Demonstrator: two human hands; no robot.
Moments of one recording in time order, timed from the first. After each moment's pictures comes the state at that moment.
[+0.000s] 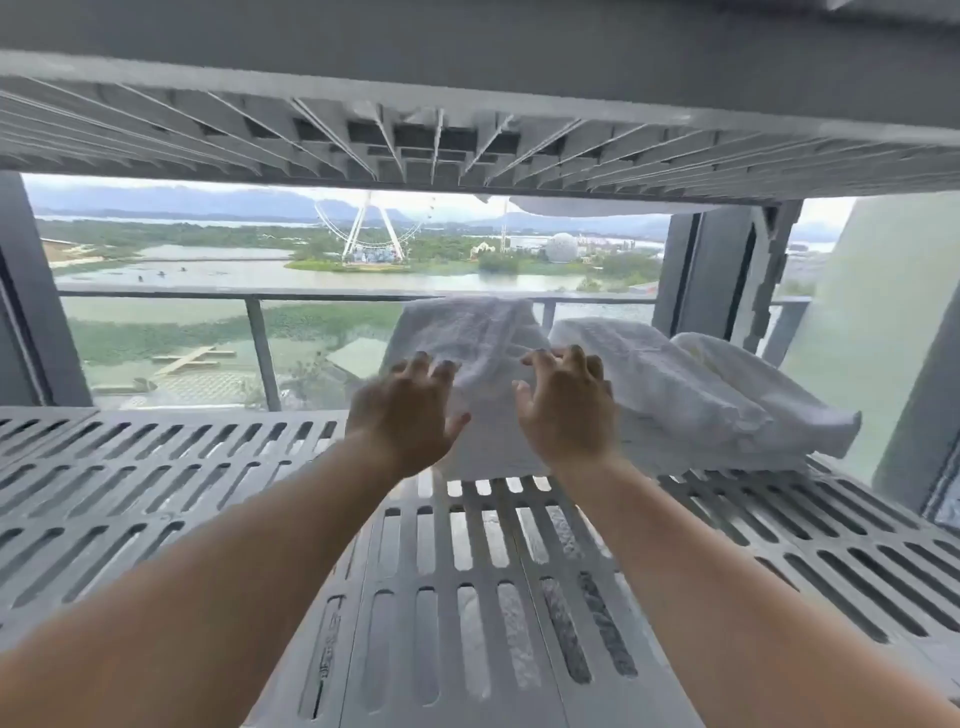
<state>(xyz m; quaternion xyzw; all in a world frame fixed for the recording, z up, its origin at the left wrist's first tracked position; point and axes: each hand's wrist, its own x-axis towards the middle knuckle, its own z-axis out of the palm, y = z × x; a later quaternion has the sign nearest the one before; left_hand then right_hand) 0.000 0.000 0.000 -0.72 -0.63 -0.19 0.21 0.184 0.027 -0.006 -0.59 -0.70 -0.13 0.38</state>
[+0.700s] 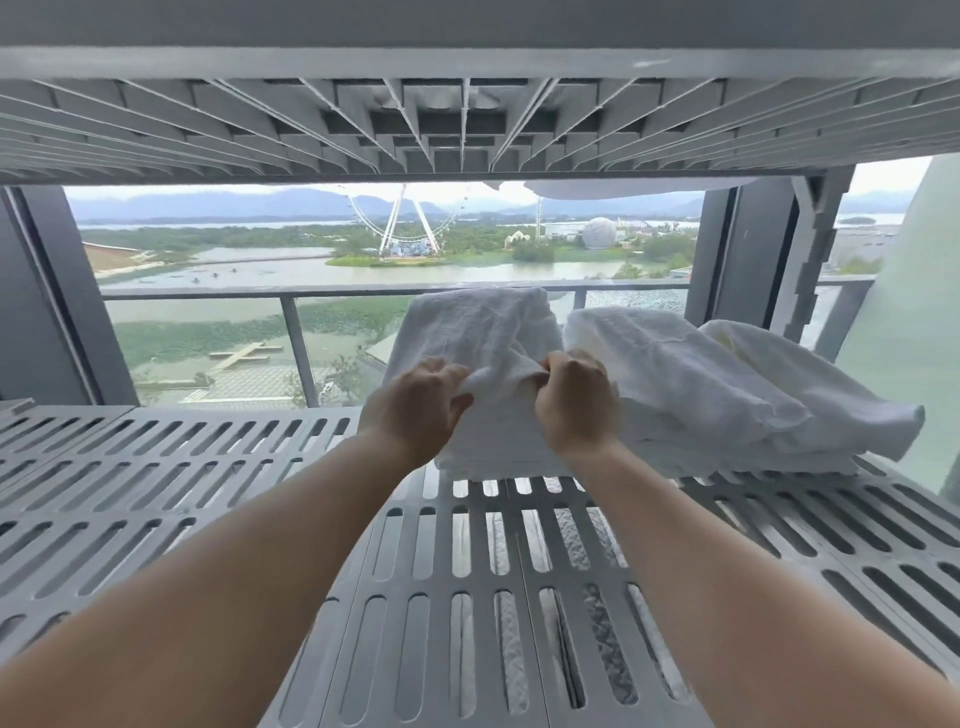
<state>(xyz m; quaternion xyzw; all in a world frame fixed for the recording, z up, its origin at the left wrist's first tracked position) 0.009 0.022 -0.006 -0.73 -0.63 -0.24 0.12 0.192 0.066 -0.012 -0.60 -0.69 -0.05 0.40</state>
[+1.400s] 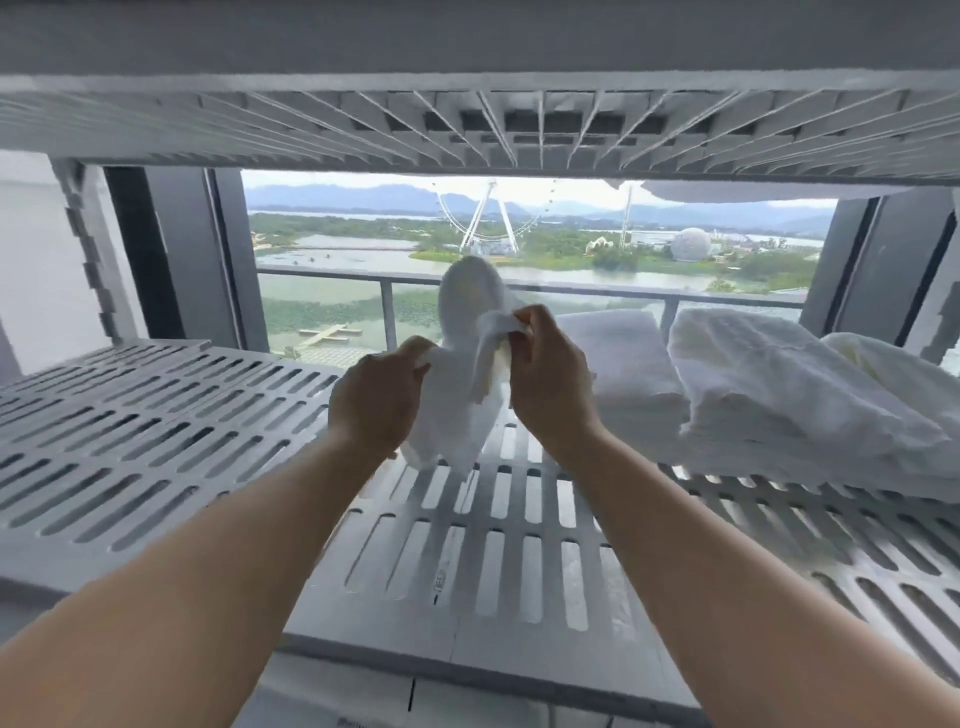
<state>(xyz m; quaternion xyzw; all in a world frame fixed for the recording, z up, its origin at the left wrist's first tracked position) -0.107 -0.087 -0.017 -0.58 -0.71 -0.34 0.21 0.070 -0.032 0.005 -0.37 -0.76 0.11 0.53</state>
